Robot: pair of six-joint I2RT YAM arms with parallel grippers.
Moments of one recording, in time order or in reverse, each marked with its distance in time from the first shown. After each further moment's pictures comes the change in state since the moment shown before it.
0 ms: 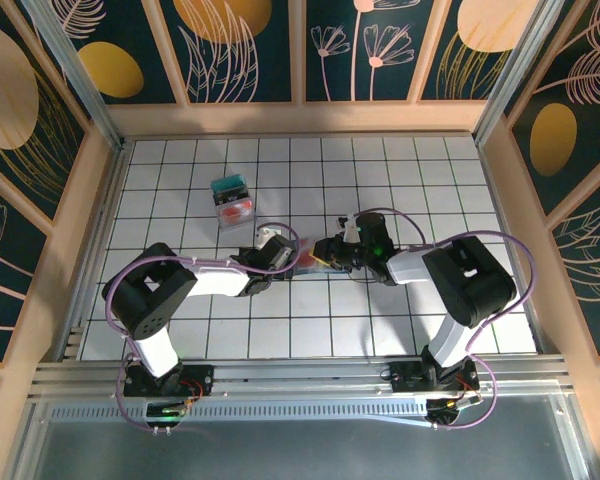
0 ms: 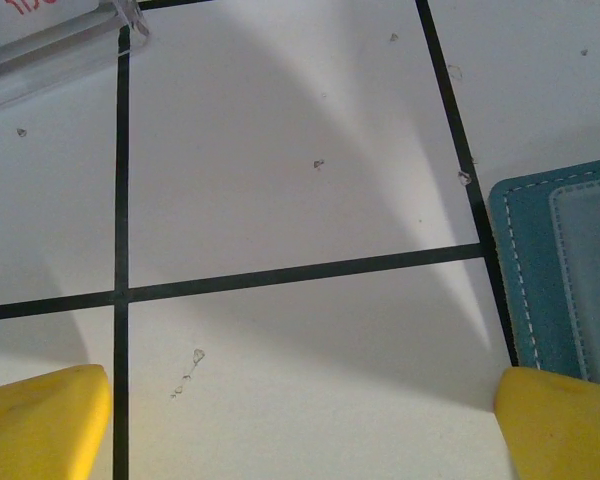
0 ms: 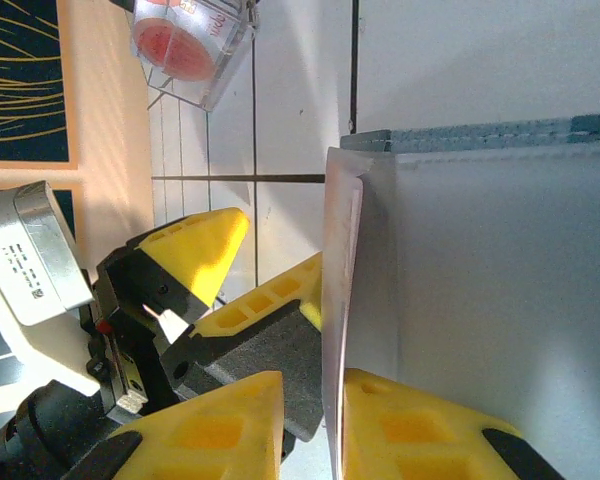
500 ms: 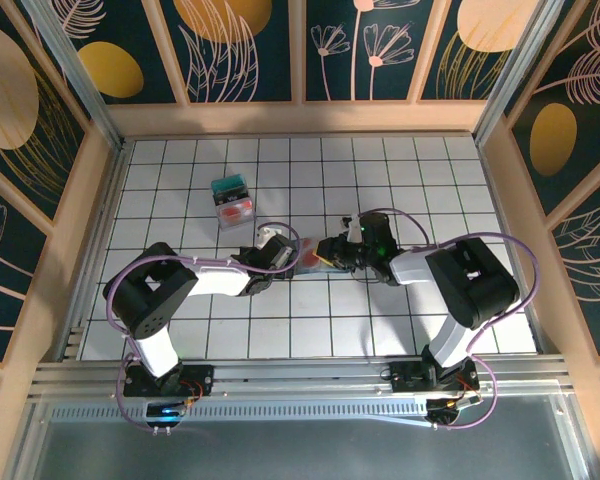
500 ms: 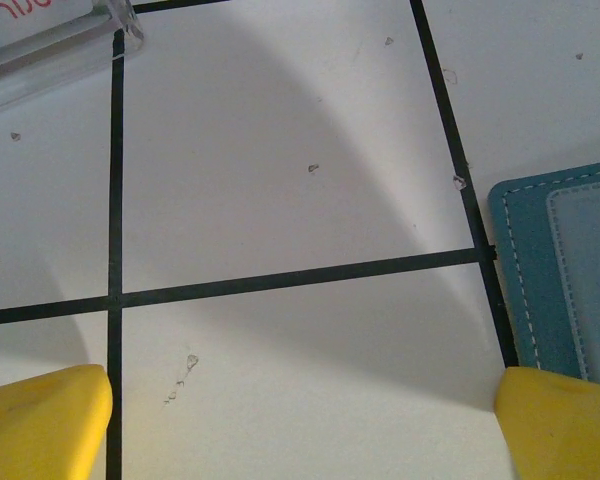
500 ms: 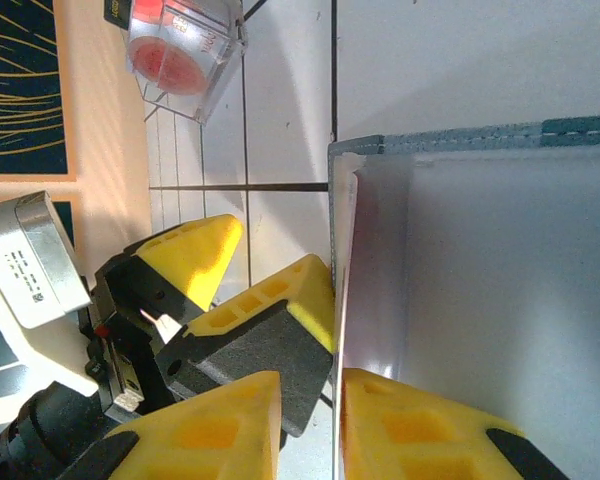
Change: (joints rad) left arm 0.000 0.005 0.007 -0.001 0.000 0.000; right arm -0.026 -0.016 -0.017 -0.010 0.000 -0.001
